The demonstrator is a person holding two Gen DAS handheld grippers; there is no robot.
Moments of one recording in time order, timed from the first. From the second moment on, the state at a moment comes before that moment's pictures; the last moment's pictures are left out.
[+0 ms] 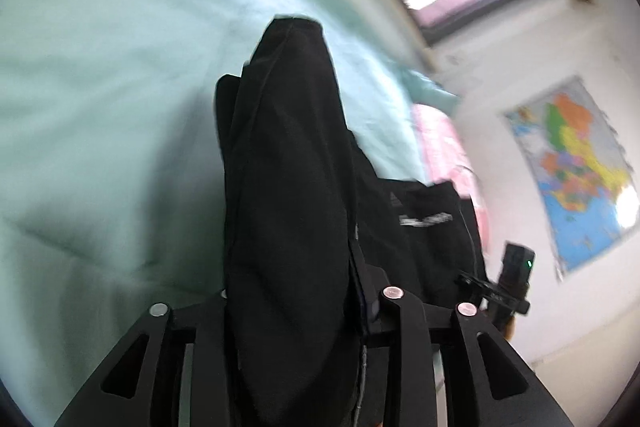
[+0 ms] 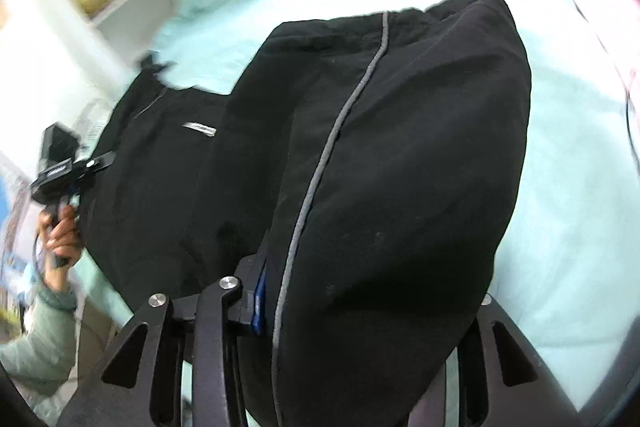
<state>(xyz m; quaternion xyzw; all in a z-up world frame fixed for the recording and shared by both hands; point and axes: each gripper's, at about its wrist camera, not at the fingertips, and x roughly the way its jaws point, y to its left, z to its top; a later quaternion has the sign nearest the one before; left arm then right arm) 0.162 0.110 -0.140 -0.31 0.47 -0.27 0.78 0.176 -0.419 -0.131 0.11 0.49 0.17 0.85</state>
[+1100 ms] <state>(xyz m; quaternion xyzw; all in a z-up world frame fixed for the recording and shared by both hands) 0.192 0.049 -0.141 -0.17 0.49 -0.18 0.83 0.200 -0.283 -0.172 0.04 0.48 0.08 0.87</state>
